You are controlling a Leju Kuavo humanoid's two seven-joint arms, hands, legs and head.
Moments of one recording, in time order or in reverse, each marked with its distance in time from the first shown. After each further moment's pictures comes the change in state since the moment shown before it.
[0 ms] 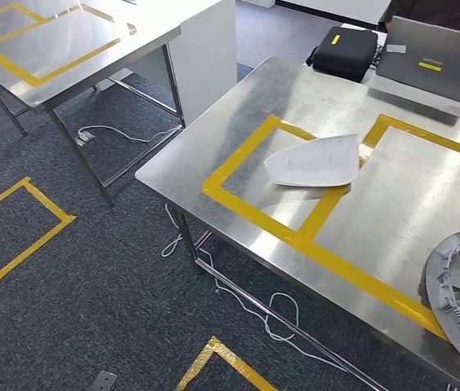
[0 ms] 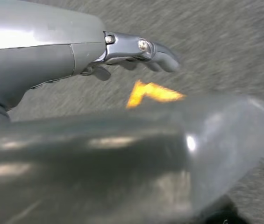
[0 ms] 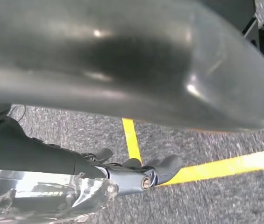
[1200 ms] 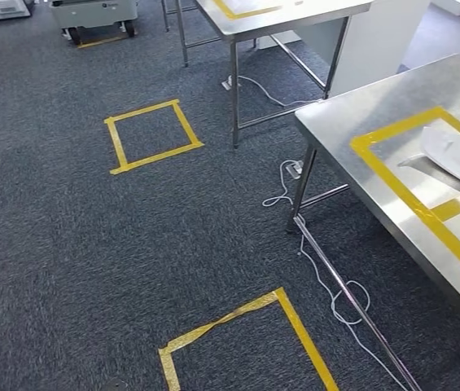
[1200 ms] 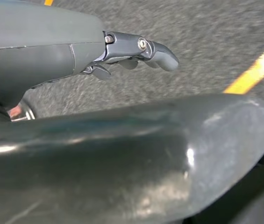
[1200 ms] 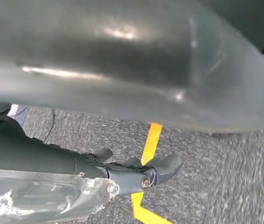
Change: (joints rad) left arm 0.007 0.004 -0.038 0.007 -0.069 -0.160 0.028; right arm 0.004 -0.009 -0.003 -0.001 0.010 0.008 -0.020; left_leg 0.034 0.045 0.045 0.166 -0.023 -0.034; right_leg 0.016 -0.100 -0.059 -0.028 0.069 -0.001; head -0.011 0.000
